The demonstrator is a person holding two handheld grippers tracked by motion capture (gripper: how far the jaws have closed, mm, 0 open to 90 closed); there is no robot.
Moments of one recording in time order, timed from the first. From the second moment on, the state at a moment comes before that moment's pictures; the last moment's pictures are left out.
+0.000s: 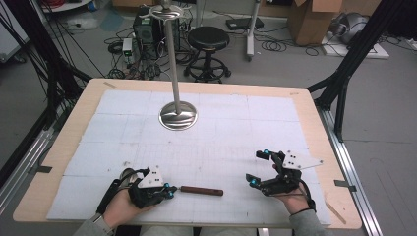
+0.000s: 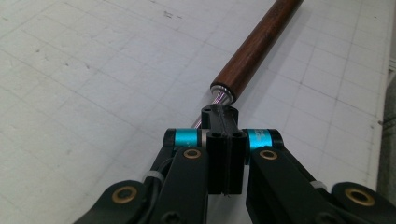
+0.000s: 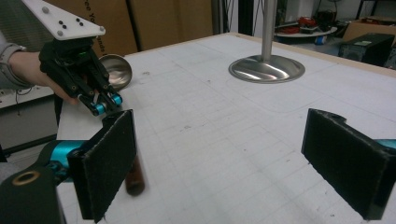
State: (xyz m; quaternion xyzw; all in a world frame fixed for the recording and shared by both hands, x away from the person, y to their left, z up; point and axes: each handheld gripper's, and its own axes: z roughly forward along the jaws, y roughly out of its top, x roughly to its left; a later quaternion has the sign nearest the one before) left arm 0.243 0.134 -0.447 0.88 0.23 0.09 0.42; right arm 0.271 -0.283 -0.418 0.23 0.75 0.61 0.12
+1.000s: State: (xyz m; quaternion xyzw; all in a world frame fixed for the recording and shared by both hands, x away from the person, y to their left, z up) left arm 0.263 0.109 -0.447 0.86 0.29 0.16 0.39; right arm 0.272 -0.283 -0.418 0.22 0.75 0.61 0.12
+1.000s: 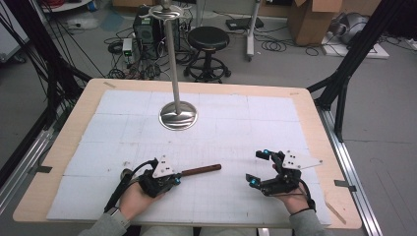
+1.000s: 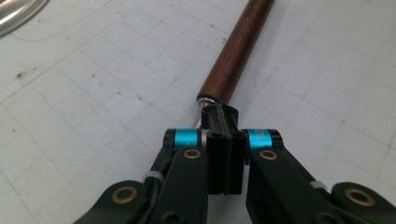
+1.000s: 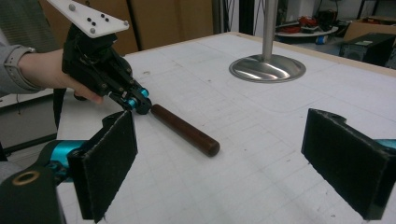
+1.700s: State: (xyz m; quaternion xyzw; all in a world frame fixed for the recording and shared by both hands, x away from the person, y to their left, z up) left arm 0.252 0.152 -0.407 0.82 0.27 0.13 0.50; right arm 0.271 -0.283 -0.418 0.22 0.75 0.61 0.11
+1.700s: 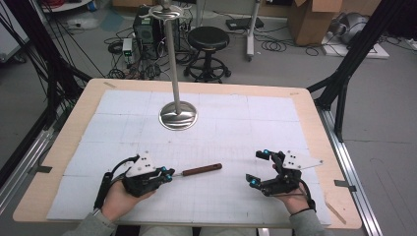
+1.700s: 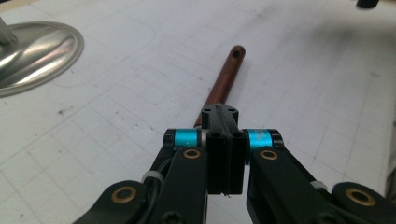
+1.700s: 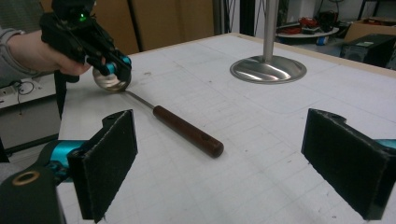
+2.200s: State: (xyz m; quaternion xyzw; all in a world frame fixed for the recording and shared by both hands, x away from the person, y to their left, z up) left arm 0.259 0.177 -0.393 0.83 0.21 0.10 0.51; right arm 0.272 -0.283 -0.419 0.22 0.75 0.61 0.11
